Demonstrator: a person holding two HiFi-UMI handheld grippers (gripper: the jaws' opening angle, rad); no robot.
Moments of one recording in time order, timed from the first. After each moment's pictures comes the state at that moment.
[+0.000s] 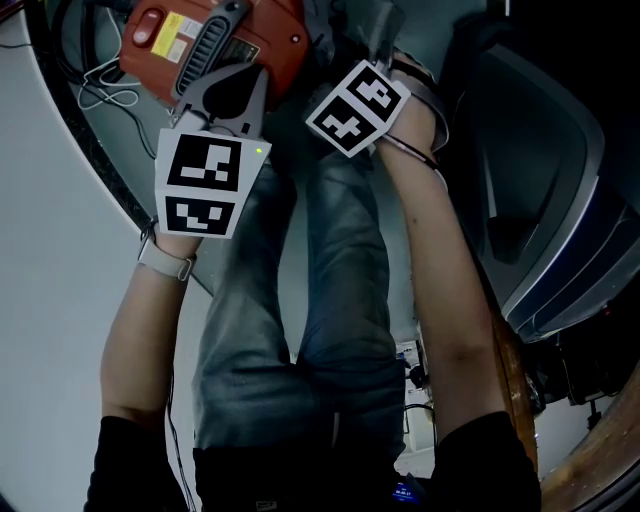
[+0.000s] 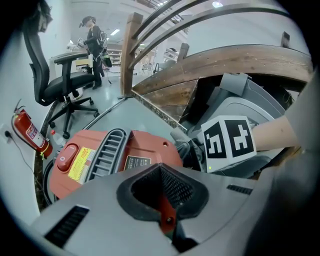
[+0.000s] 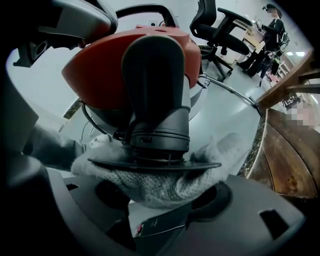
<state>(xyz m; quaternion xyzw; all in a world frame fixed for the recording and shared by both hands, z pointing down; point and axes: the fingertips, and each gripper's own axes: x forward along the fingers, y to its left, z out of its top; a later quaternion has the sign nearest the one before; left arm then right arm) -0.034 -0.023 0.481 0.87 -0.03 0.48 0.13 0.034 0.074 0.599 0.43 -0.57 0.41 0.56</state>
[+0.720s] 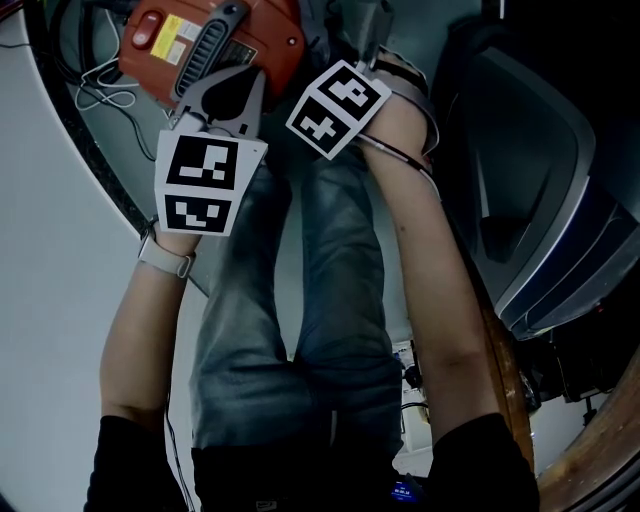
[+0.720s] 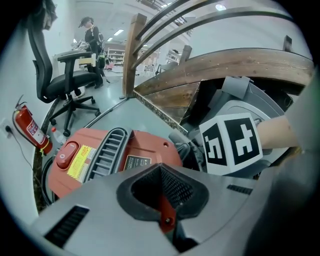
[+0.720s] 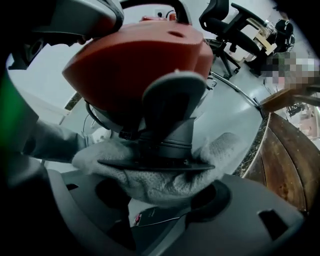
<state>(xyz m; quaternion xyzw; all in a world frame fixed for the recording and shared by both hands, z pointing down) -0.033 -0.029 0.480 0.87 -0.04 0.47 0.15 0.031 0.068 0.589 0.40 -0.55 0.41 0.61</state>
